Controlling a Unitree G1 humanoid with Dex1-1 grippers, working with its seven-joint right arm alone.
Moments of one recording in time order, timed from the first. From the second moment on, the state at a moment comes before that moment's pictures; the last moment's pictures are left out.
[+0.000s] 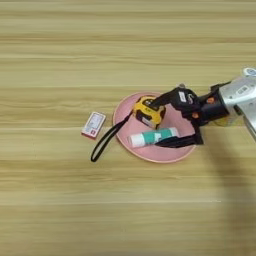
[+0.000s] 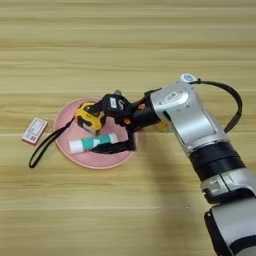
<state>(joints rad) -0.55 -0.62 0.31 0.32 0.03 0.04 1.40</state>
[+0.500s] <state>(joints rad) -0.57 -0.58 0.36 0.39 -0.06 -0.01 1.43</state>
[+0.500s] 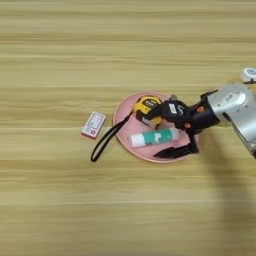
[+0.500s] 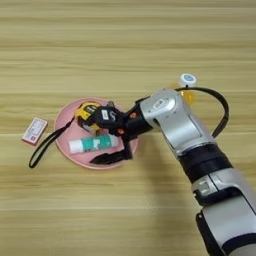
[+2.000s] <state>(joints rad) -0.64 -0.54 0.44 0.51 -0.25 -0.10 1.44</state>
